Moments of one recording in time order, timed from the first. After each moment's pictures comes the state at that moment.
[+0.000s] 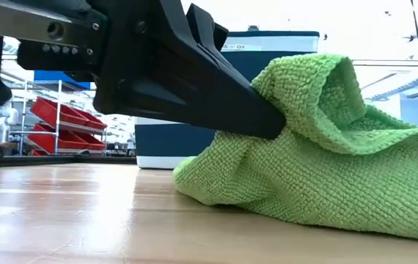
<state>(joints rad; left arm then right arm) -0.58 2.05 1.12 0.40 -0.26 0.18 0.95 1.87 0.86 0.11 0.53 0.51</state>
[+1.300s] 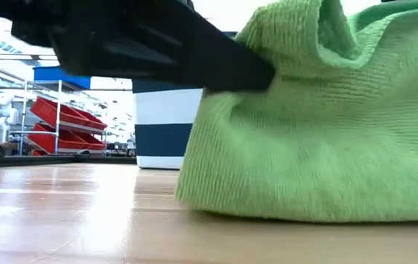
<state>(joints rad) -0.67 2.05 1.12 0.46 -0.51 0.09 0.85 1.56 0.86 -0.12 0.42 0.24</state>
